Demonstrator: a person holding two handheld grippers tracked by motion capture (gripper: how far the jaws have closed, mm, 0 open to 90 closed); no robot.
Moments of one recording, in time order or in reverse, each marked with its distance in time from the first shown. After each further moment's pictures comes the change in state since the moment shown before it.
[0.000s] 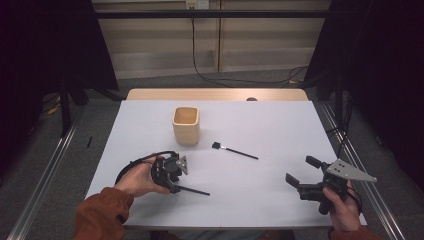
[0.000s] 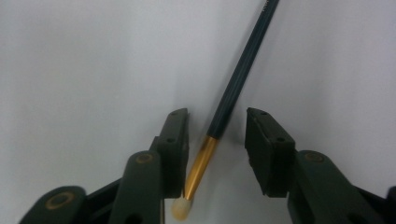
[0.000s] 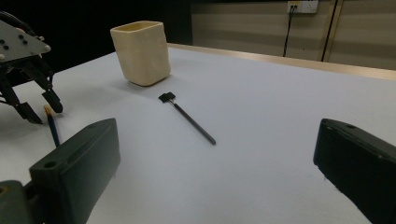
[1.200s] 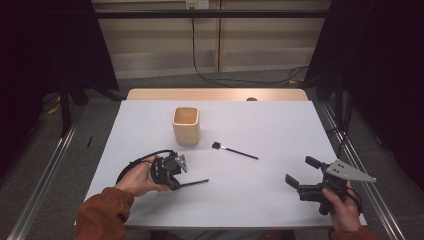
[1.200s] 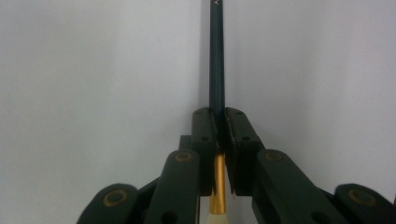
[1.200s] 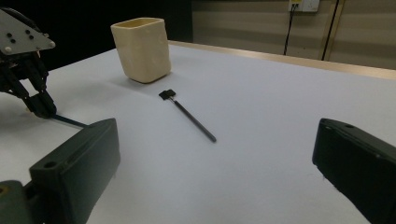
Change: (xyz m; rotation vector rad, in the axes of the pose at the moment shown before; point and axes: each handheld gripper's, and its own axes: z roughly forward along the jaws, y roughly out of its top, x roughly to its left) left arm 0.006 -0.005 -0.001 -0.026 -0.041 -0.078; right arm 0.001 -0.001 0.000 0.010 0.000 -0.014
